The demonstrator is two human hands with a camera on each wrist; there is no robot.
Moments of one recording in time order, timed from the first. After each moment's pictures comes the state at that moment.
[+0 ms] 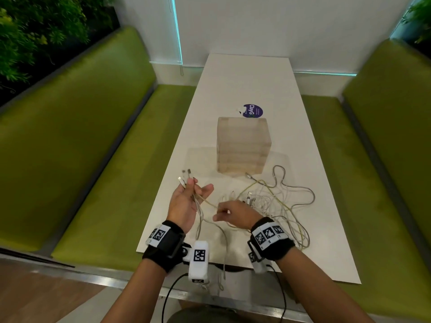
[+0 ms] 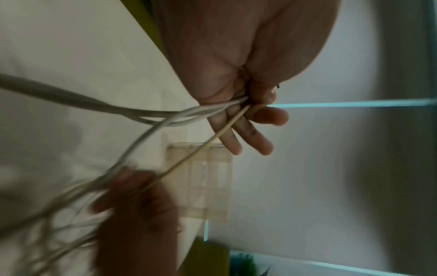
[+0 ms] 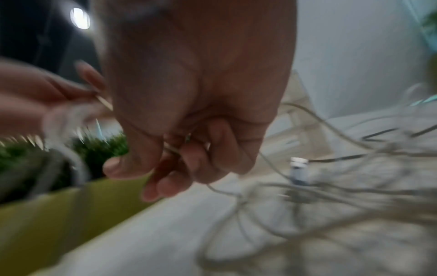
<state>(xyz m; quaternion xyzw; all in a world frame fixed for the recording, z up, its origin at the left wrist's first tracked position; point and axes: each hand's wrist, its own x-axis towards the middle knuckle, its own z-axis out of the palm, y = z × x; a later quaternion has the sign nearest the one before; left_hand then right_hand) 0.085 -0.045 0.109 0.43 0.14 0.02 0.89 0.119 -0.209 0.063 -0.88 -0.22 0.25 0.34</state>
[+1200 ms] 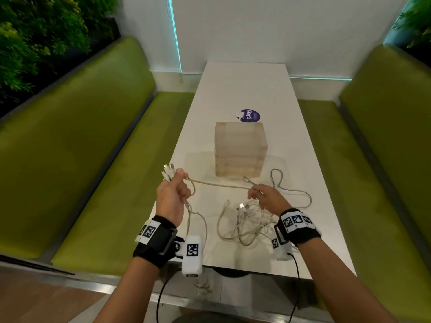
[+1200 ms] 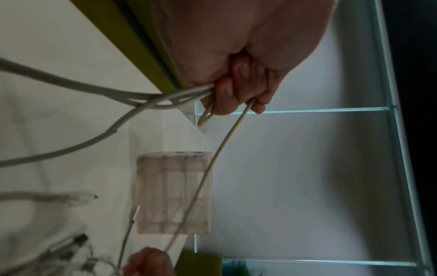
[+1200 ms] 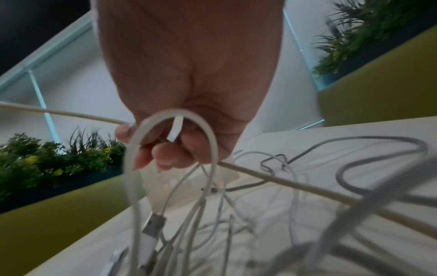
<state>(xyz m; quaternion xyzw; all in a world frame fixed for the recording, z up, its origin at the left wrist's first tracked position) 0.096 -0.032 0.136 0.49 0.16 0.09 0.85 0.155 -0.290 0.070 -0.88 -0.07 0.16 0.44</state>
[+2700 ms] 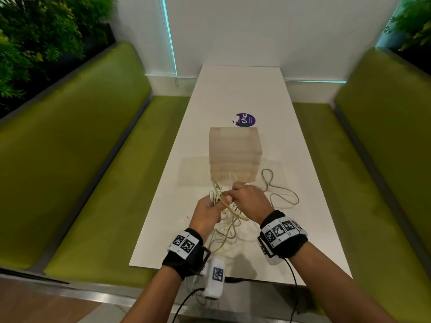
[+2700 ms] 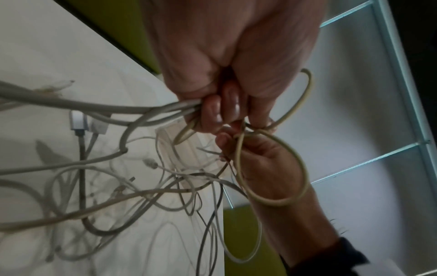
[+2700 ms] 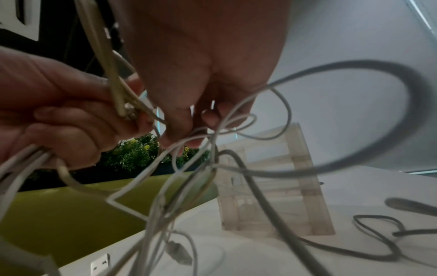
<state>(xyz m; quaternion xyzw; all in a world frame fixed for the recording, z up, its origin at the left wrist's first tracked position) 0.089 -0.104 0.110 0.68 0.09 -0.08 0.72 0.142 -0.248 0.110 -0.94 -0.28 -0.01 0.17</state>
